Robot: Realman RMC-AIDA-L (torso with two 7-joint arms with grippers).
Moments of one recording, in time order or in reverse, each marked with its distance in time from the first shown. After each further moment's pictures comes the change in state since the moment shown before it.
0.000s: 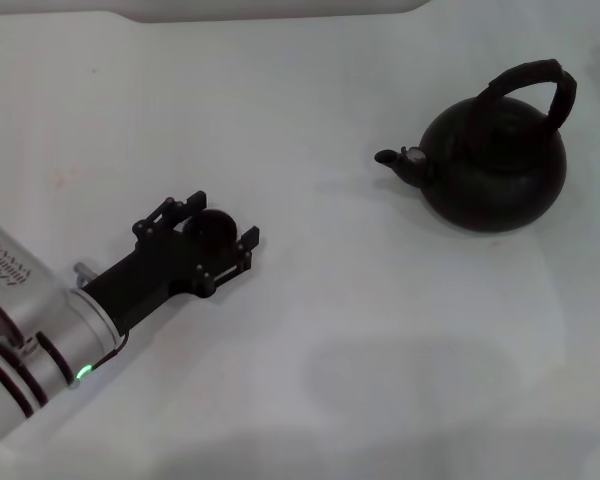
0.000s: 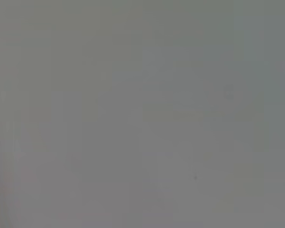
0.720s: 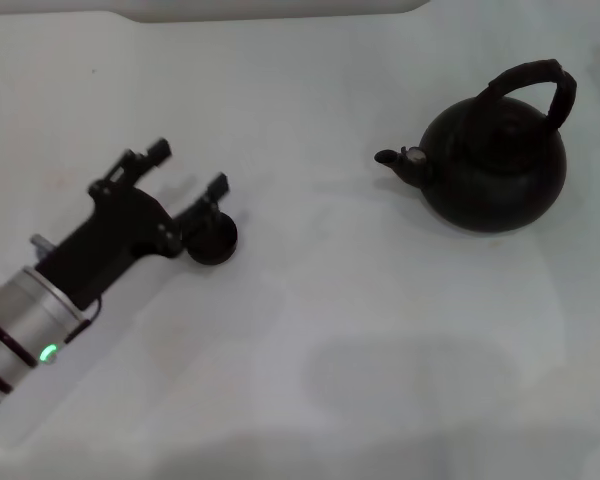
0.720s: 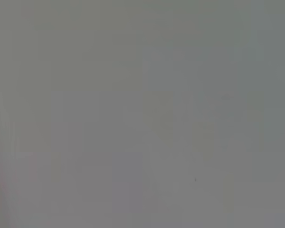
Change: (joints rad) left arm 0.012 0.002 -0.100 0.054 -0.009 -0.230 0.002; right arm 0.001 -0.001 0.002 0.000 0.000 -0.004 -0.001
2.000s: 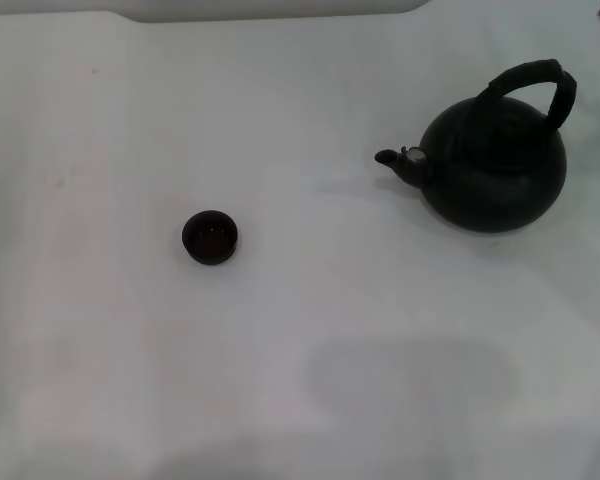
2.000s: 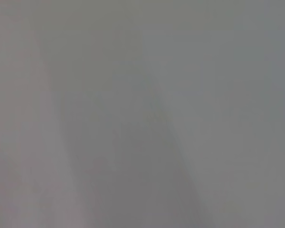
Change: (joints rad) left arm 0.118 -0.010 -0.299 0.131 -0.647 -0.056 0.002; right arm -0.313 -0.213 0.016 -0.555 -0.780 0.081 0.702
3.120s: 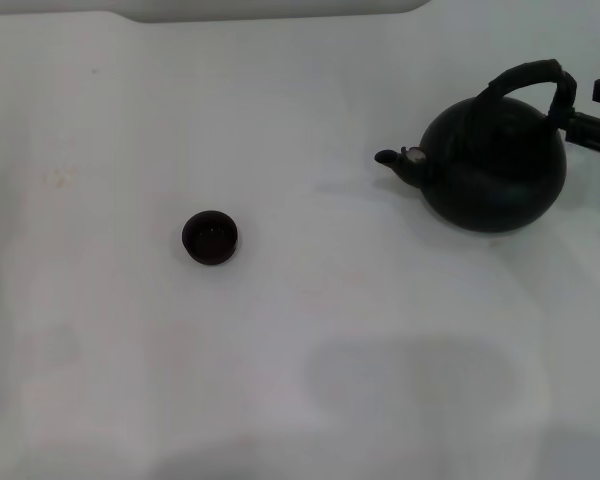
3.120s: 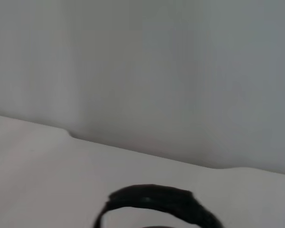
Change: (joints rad) left arm -0.019 0.003 0.009 -0.003 -0.001 0.029 0.000; right arm -0.084 0.208 0.380 -0.440 -1.187 0.099 0.643
